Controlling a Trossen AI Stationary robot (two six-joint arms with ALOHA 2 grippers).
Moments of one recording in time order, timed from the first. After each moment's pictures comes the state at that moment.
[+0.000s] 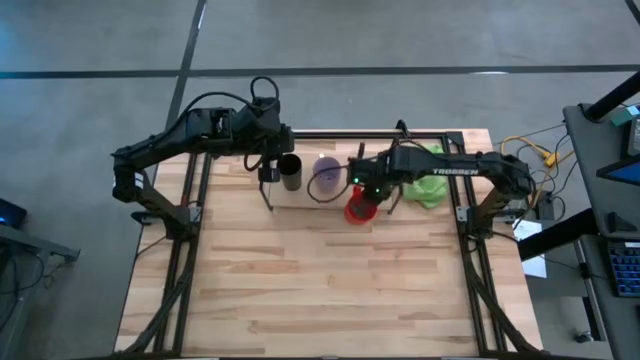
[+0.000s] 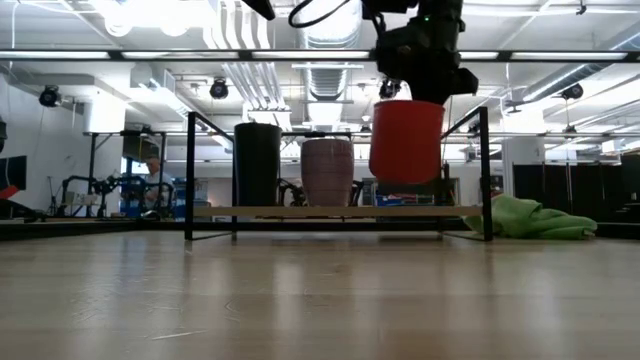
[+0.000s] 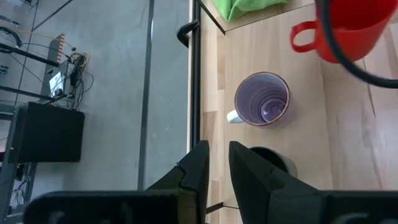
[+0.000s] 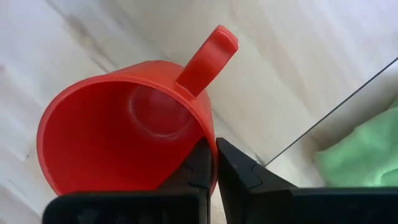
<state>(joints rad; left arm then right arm) 0.18 1.50 1.92 -1.19 -0.36 0.48 -0.12 1.68 1.50 -1.20 0.06 0.64</state>
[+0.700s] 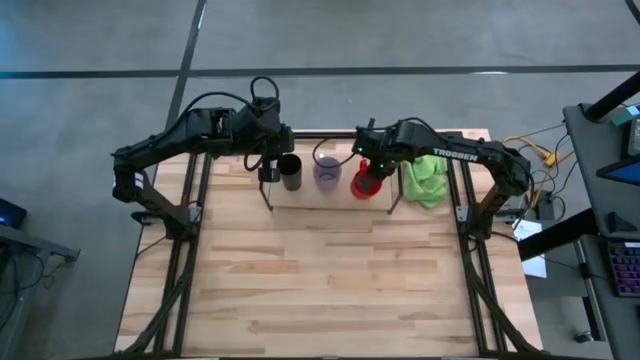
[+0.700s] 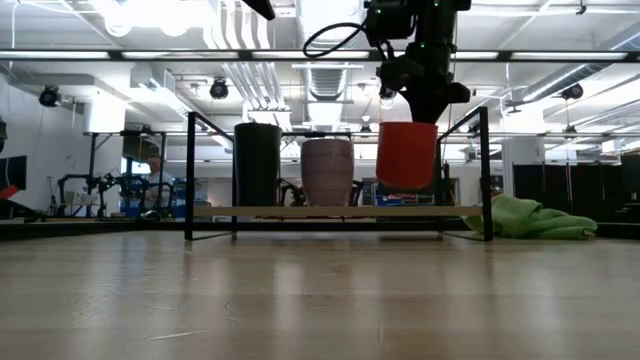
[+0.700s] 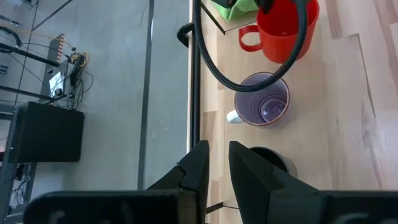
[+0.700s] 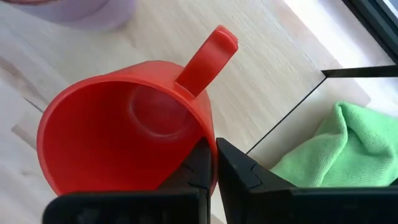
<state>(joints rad) 0.18 1.50 1.92 -1.19 -0.36 0.47 -0.33 1.68 1.51 -1.21 0.12 0.45</state>
